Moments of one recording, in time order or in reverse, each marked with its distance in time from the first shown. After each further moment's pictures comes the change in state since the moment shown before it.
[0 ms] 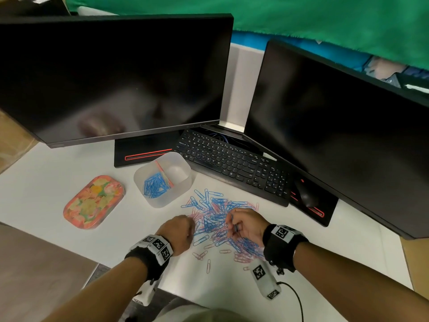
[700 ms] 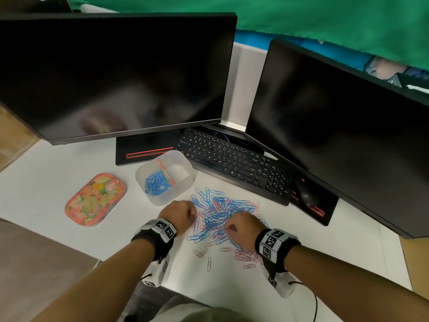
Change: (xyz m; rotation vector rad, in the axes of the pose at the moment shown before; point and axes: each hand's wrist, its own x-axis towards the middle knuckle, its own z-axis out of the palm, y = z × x) left_hand 0.023 -0.004 -0.018 -0.147 0.101 -0.150; right_hand 0.000 0.015 0.006 -1.156 0.134 -0.363
